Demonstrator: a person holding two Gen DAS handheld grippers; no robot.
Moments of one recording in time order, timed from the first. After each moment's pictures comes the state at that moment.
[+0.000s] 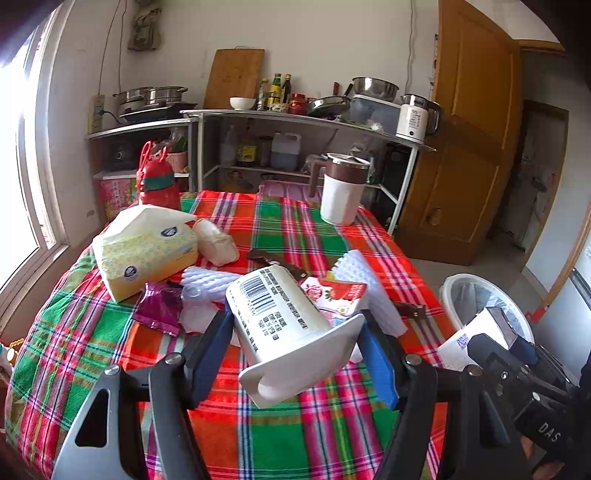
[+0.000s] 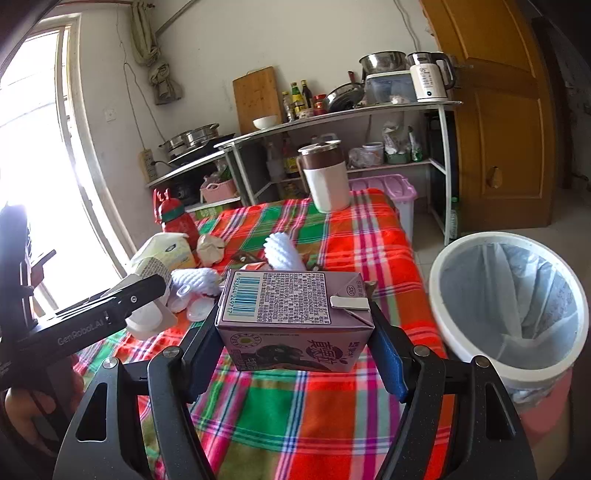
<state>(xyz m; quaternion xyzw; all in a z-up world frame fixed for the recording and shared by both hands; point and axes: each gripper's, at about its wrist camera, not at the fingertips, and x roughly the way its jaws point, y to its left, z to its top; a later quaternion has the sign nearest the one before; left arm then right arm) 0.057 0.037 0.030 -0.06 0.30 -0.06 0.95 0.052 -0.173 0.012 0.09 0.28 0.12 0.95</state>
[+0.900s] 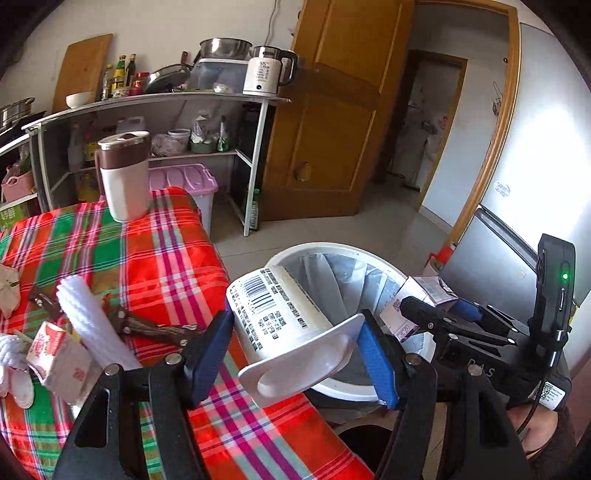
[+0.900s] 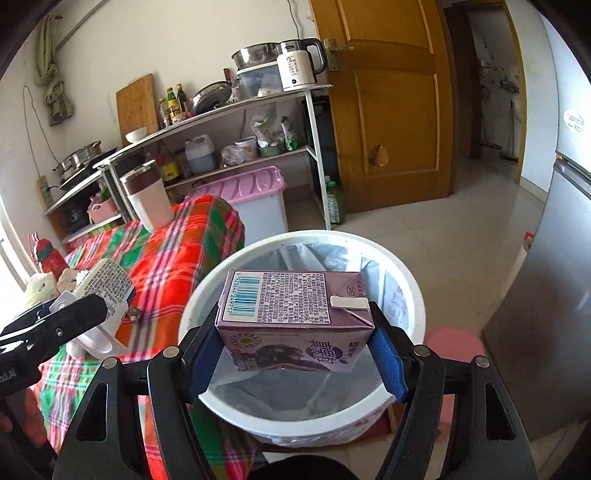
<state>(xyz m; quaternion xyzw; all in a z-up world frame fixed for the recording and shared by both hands) 0.109 -0.160 0.025 -0.01 0.34 -0.30 0.89 0.075 -0.358 0.006 0.10 0.33 -0.07 0.94</state>
